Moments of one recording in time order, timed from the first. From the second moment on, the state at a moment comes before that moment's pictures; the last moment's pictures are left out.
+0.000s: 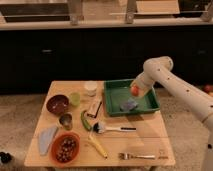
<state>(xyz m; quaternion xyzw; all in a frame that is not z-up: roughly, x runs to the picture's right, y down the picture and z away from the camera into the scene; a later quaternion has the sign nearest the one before) 0.196 0.020 0.847 -0.18 -0.16 -0.24 0.94</state>
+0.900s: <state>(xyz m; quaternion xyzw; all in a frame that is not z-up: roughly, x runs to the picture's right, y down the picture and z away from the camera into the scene) 0.178 0.018 0.851 -0.16 -0.22 -0.38 0.89</state>
